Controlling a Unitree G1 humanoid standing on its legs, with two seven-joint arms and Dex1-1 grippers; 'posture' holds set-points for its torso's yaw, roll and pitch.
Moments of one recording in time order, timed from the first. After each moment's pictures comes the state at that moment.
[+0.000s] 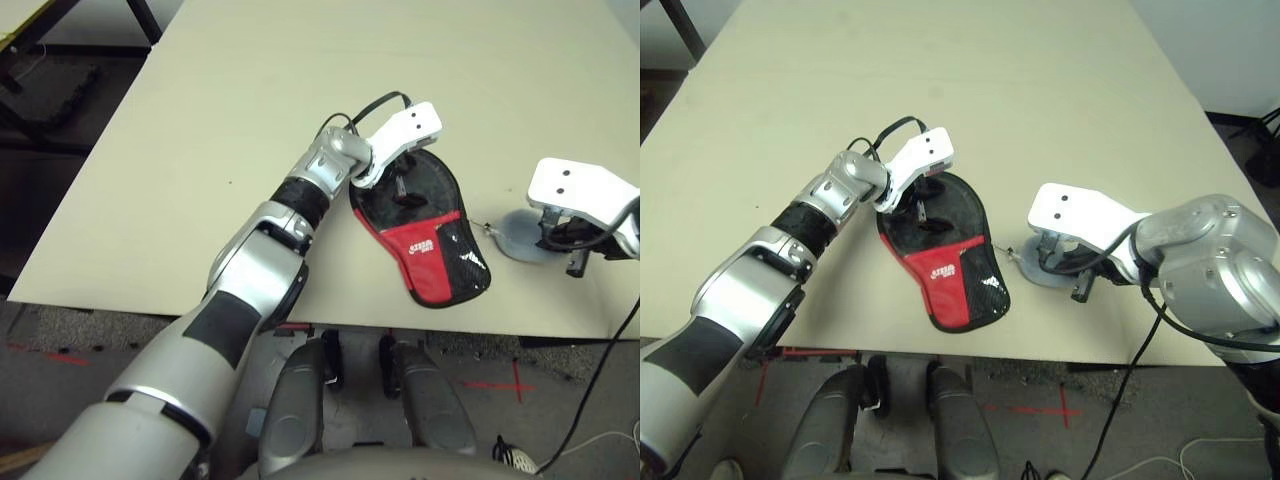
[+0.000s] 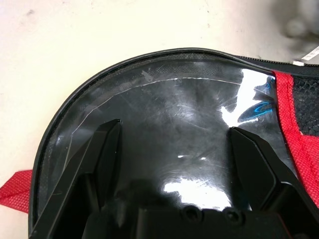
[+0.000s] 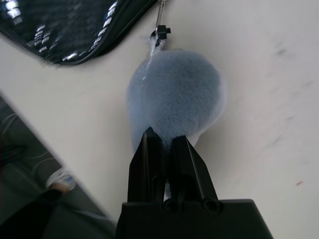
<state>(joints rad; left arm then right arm) -1.28 0.08 -0.36 1.07 0.17 0.21 -0.98 -0.41 -1.32 0.14 -0.61 0.04 1.26 1.30</state>
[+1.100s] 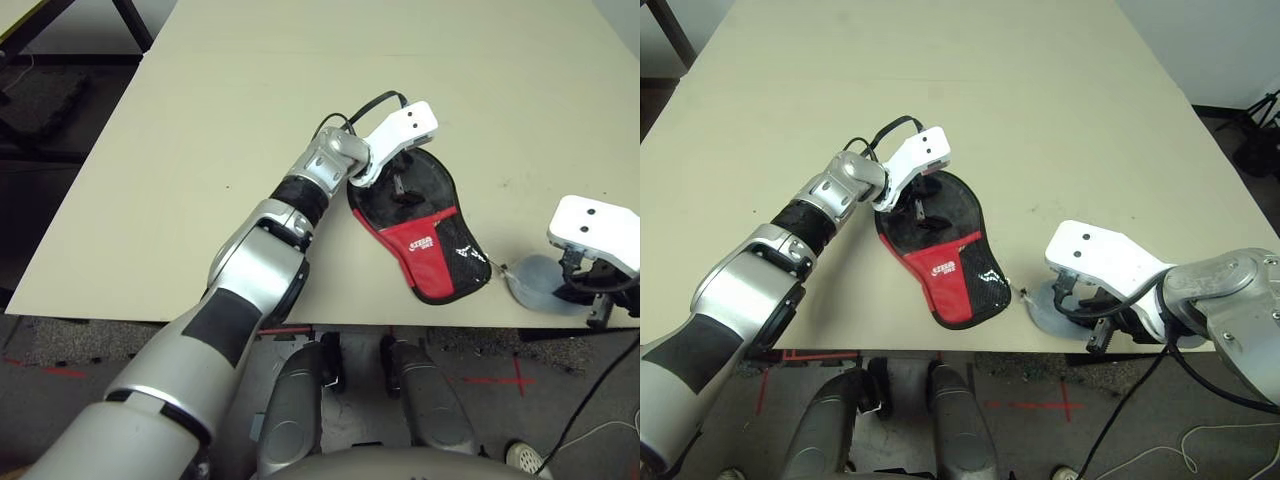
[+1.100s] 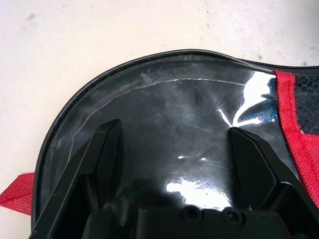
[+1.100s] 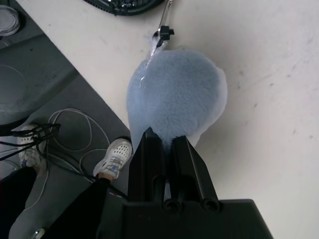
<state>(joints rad) -1.29 0.08 -0.34 1.12 0.17 0.18 -0.96 -0.14 -1.44 -0.11 -0.74 0.43 1.38 1.06</state>
